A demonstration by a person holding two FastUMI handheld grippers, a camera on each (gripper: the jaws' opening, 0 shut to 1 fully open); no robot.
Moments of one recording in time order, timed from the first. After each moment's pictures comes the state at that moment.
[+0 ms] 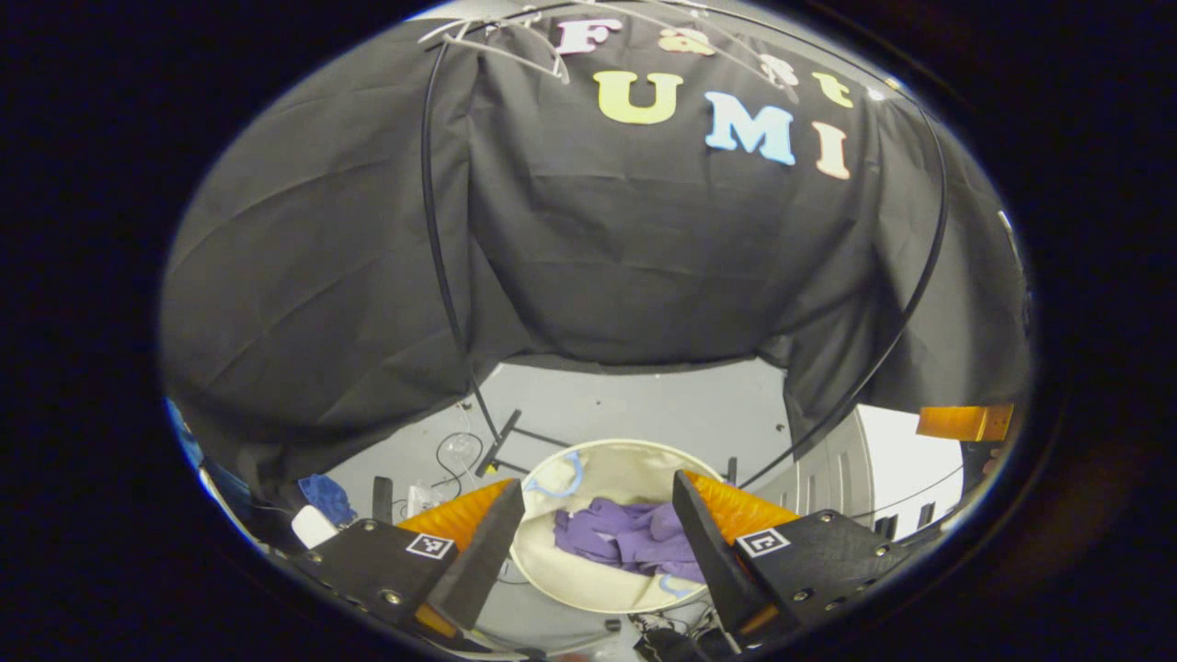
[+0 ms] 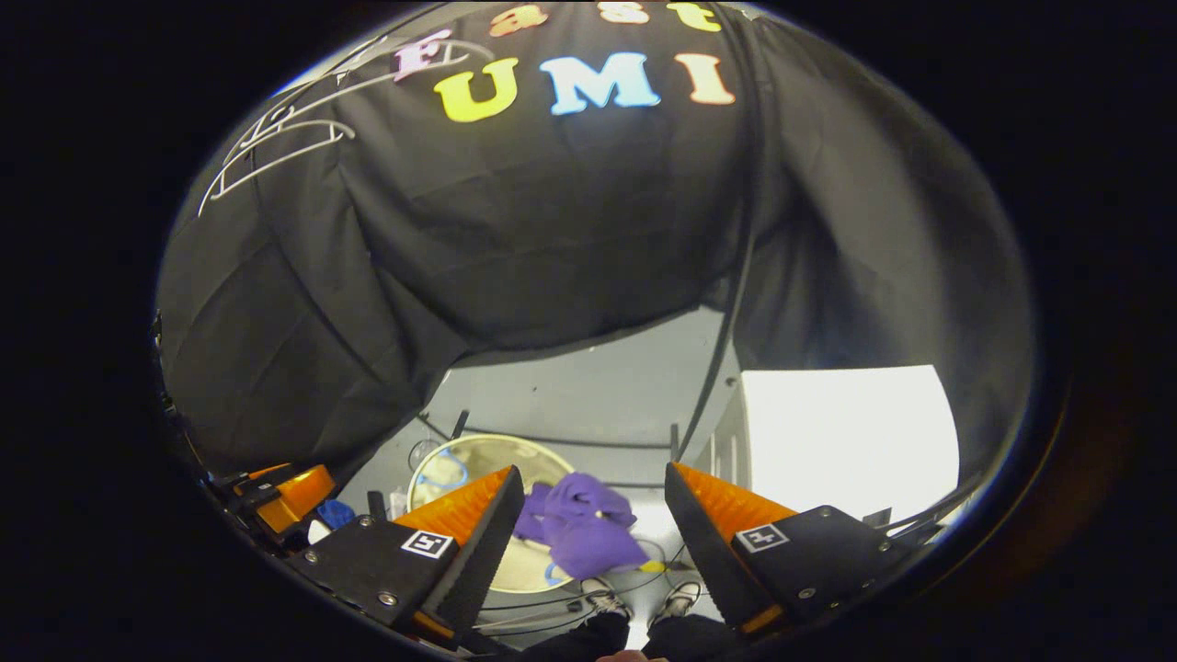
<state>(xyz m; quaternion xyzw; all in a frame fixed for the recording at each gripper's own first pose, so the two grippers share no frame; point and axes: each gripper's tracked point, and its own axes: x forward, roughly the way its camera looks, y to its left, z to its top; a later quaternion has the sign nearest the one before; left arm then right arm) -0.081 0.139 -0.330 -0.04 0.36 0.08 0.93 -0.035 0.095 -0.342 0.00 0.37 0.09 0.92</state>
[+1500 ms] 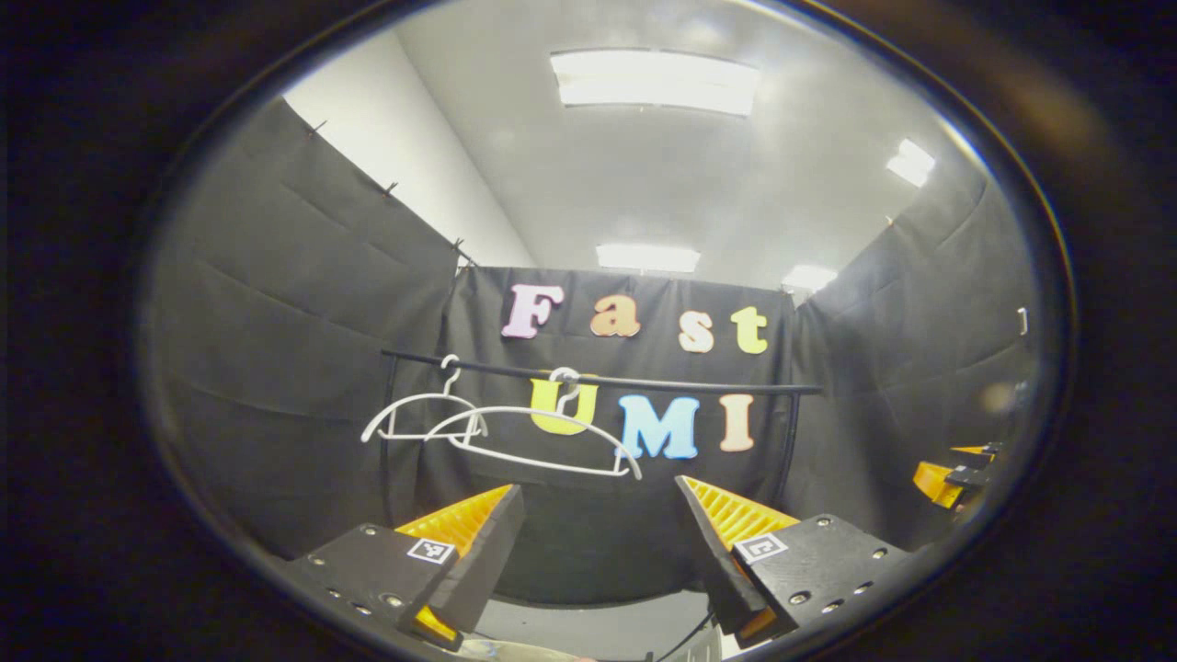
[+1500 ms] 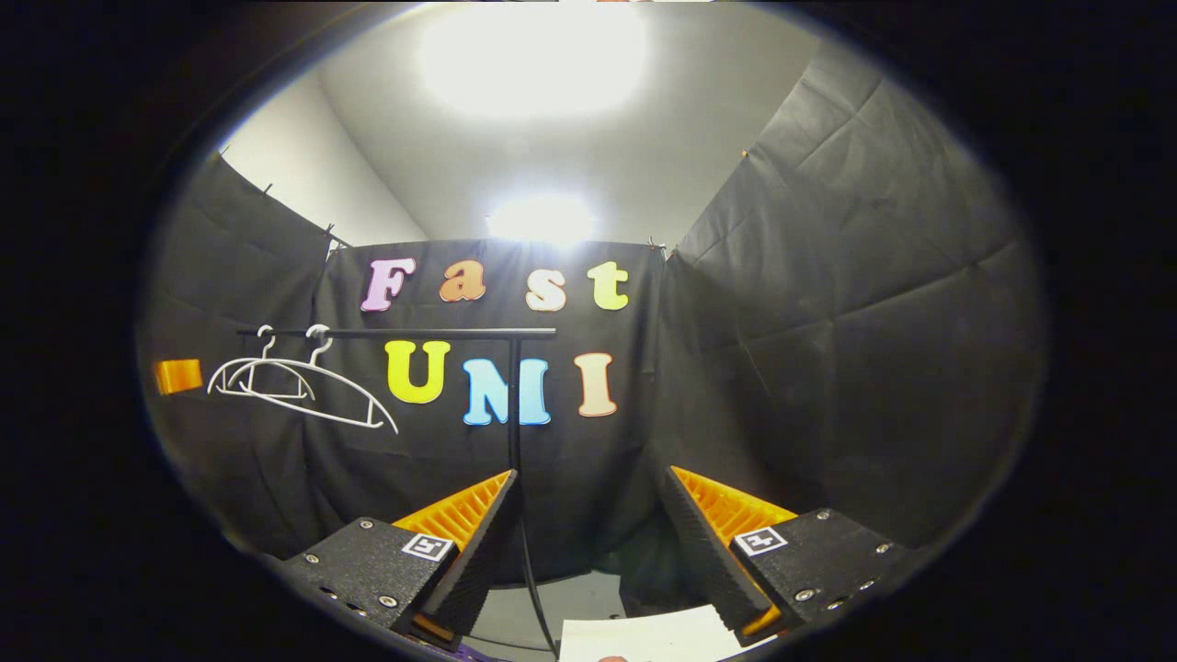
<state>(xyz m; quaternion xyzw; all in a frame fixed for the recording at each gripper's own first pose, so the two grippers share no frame) -0.117 0.007 0.107 -0.04 -0.06 0.04 1.00 -0.064 -0.079 0.024 -0.02 -0.07 0.01 1.00</state>
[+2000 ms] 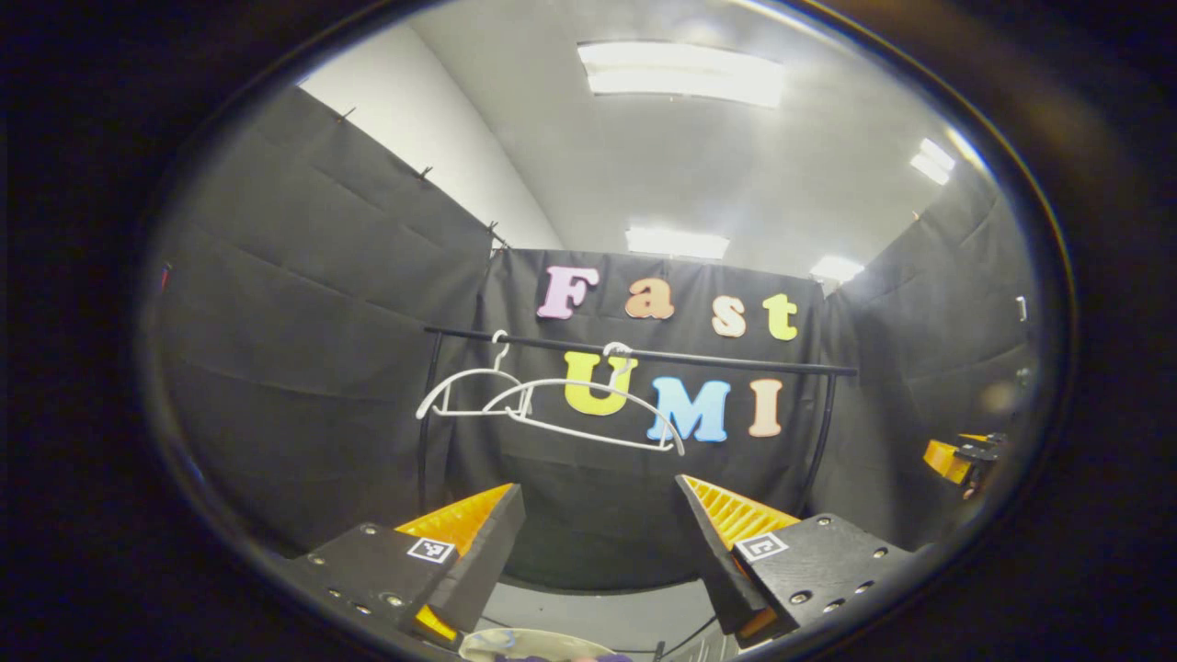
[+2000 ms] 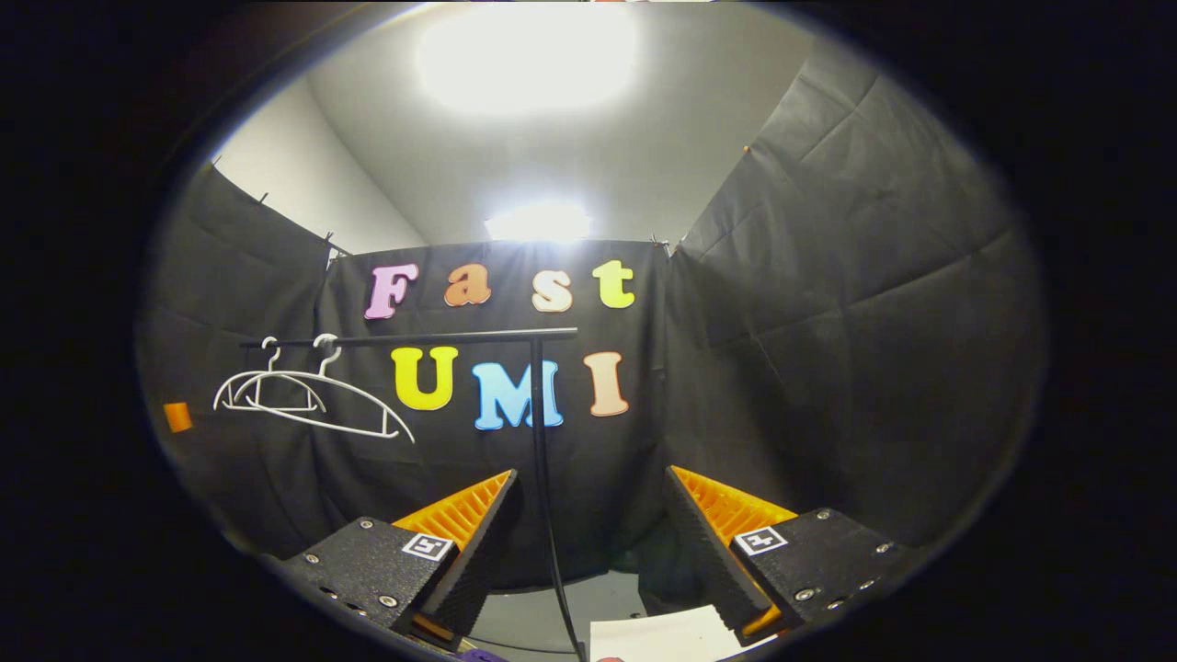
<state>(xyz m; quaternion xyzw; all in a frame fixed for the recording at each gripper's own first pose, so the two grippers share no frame) -0.131 0.052 0.071 -0.06 -0.04 0.06 1.00 -0.053 -0.046 0.040 -0.01 -0.08 0.01 1.00</state>
